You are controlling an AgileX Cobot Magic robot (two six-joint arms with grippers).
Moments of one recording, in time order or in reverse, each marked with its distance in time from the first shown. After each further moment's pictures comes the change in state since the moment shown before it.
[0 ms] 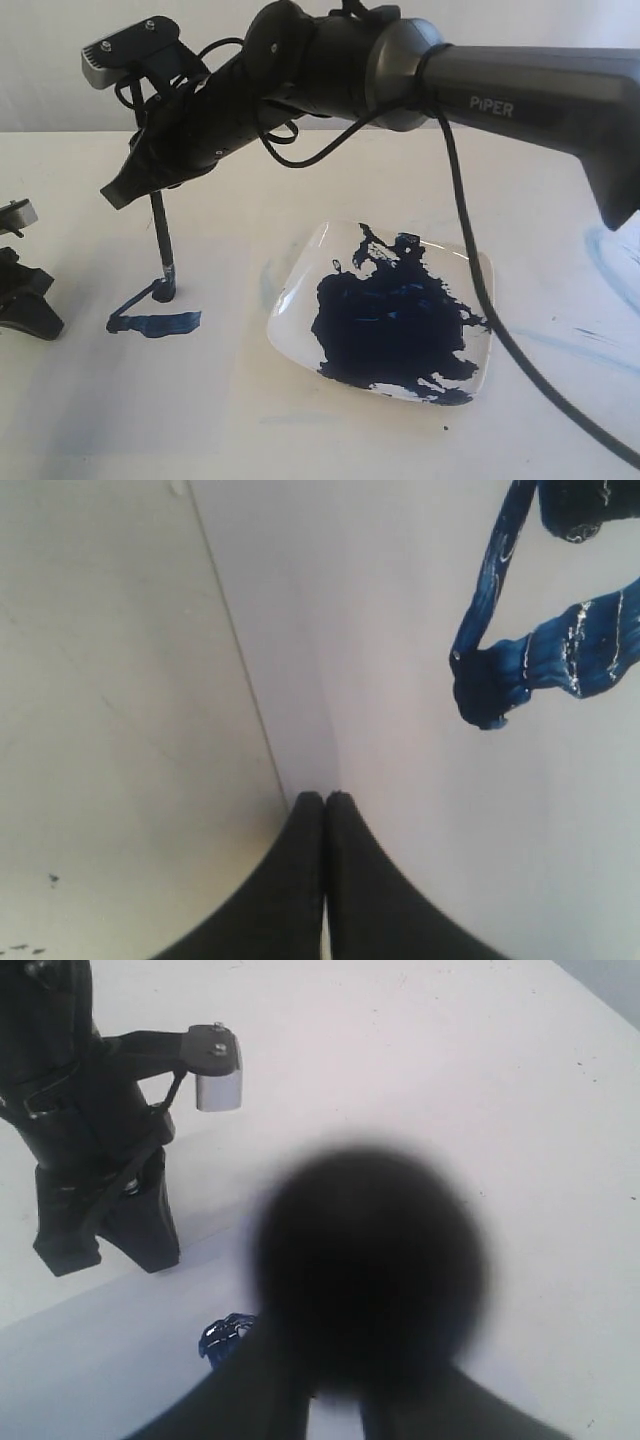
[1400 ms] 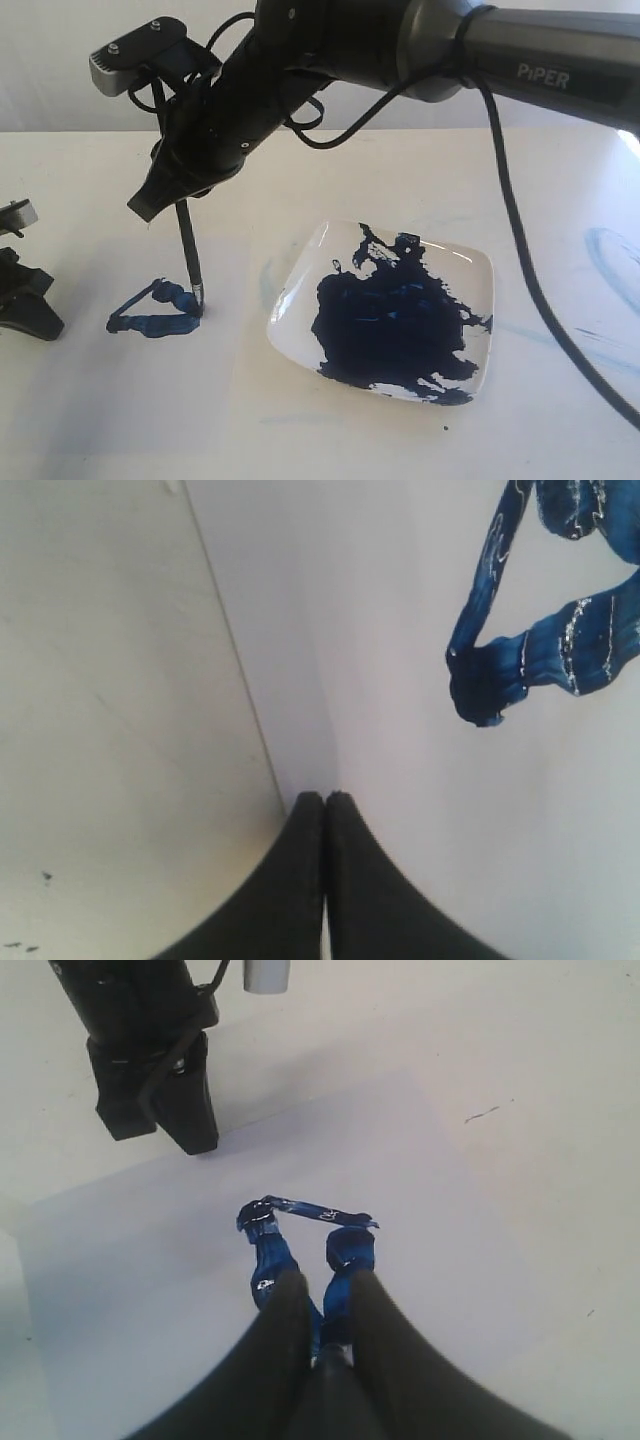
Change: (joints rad) left arm 0.000 0.000 0.000 0.000 0.006 0.000; right arm -0.005 -0.067 0.002 -0.147 0.222 0.083
